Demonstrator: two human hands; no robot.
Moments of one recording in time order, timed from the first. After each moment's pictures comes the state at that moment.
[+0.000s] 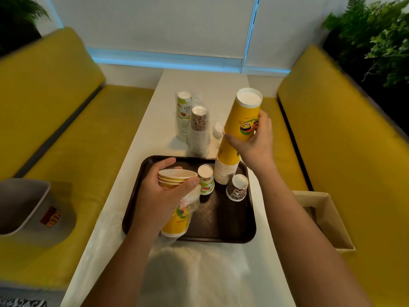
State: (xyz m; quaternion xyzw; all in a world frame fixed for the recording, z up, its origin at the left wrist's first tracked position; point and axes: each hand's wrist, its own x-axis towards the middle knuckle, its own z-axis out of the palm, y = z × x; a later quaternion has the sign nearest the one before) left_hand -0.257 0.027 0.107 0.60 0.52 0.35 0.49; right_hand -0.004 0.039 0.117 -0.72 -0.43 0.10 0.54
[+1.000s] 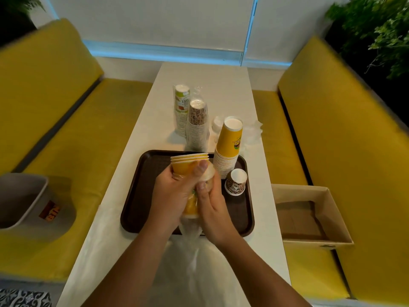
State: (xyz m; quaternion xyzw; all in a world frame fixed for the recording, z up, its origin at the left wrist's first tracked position) left_hand -0.225 0.013 0.111 0.49 0.51 0.35 0.61; right_hand -0.133 -0.054 0.063 -0.59 -0.44 0.40 0.55
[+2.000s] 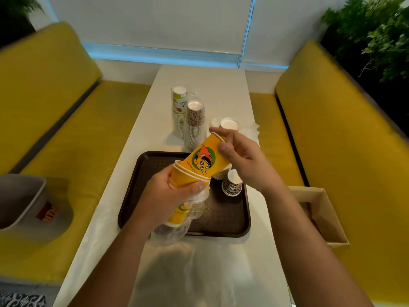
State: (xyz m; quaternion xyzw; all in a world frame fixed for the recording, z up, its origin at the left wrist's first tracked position) left_hand -0.251 0.022 0.111 0.66 0.45 0.24 0.55; right_hand -0.030 -0.018 0.137 -0.51 -0.56 0.37 0.53
